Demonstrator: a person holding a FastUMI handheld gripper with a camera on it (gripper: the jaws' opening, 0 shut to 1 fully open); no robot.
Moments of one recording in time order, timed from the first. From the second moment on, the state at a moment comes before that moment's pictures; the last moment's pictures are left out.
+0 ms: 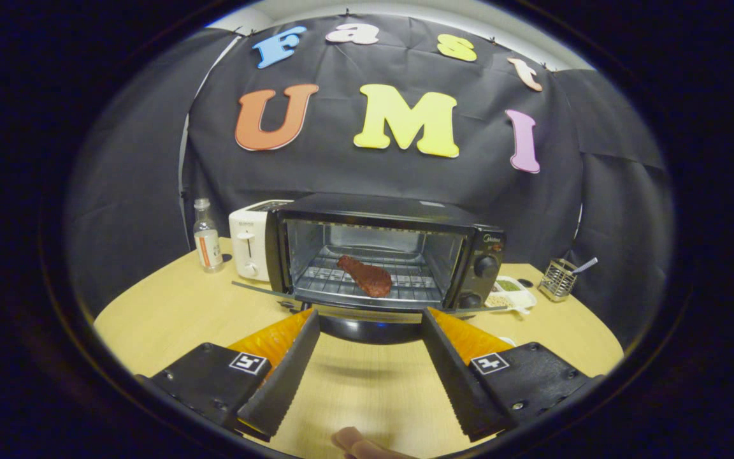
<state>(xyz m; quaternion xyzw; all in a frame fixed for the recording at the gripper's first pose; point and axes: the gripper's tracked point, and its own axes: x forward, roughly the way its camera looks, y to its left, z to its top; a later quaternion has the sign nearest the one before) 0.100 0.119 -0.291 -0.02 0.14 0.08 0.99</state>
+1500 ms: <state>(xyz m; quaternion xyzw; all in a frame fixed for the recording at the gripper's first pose) -0.084 0.056 -0.014 0.00 -0.06 0.05 1.00</state>
